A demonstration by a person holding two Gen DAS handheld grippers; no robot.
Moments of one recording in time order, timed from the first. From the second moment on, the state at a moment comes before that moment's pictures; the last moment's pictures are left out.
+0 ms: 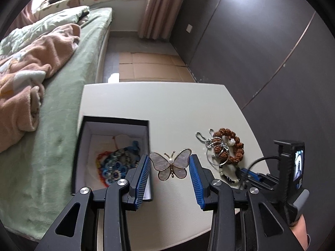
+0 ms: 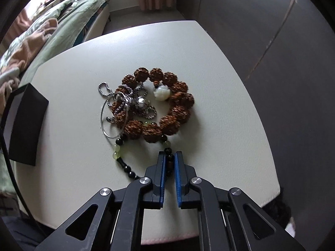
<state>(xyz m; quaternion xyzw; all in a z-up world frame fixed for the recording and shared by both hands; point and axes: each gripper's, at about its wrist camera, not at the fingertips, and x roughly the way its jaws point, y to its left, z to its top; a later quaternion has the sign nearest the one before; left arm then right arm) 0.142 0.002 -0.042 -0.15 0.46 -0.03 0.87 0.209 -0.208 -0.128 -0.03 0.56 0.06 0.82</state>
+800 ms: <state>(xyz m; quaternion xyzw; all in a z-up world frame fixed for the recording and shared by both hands) 0.142 0.062 -0.044 -0.22 0.45 0.00 0.87 0.174 -0.220 -0.056 0.19 0.43 0.22 0.86</state>
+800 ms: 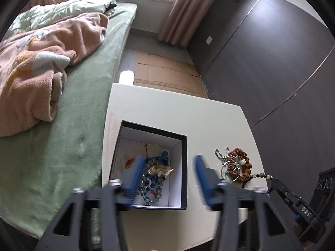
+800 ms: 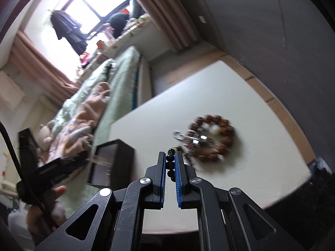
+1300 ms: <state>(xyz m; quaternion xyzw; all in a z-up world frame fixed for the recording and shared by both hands) 0.119 0.096 -0.031 -0.21 0.43 0.05 0.88 0.188 -0.110 -0.026 0.14 0.41 0.35 0.83</state>
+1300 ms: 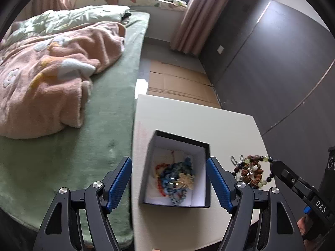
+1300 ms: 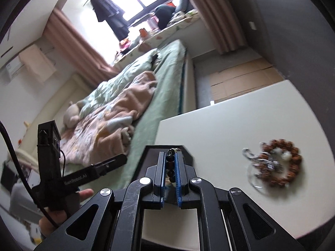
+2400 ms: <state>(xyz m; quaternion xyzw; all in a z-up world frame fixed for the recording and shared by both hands) 0.119 0.090 -0.018 -0.22 0.41 0.06 0.88 0.216 -0.135 0.004 0.13 0.45 0.32 0.82</state>
